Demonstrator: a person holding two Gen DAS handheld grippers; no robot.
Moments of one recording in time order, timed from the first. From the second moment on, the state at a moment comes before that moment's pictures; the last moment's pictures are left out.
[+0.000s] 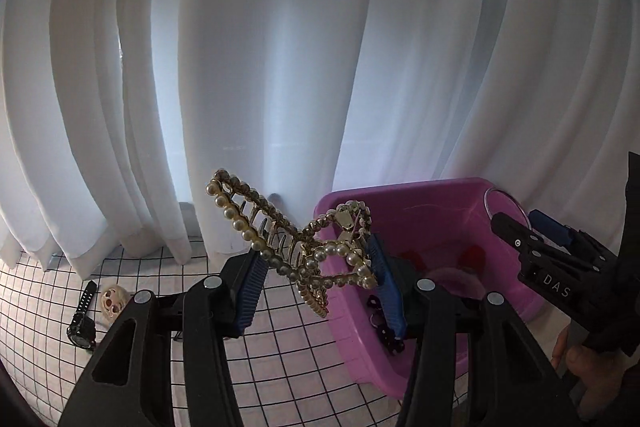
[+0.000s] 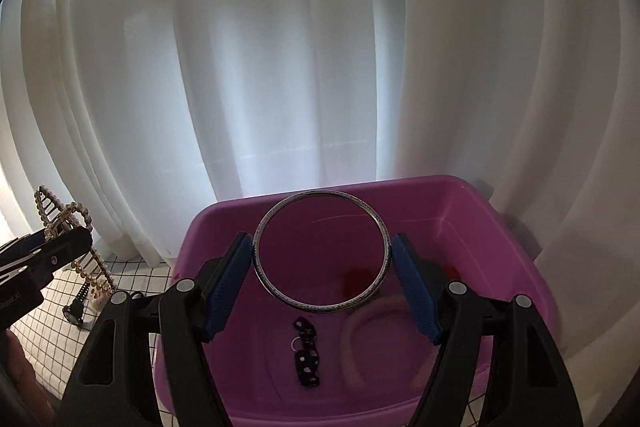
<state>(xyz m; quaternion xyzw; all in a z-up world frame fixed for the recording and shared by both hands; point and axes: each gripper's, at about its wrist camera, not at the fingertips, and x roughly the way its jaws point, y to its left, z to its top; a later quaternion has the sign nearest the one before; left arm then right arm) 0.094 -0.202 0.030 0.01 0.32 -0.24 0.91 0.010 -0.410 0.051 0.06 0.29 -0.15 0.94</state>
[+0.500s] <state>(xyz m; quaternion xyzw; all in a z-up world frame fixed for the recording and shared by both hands) 0.131 -0.340 -0.036 0.05 0.44 -0.22 0.87 0.032 -0.516 0.008 0.09 0.39 -0.13 0.91</state>
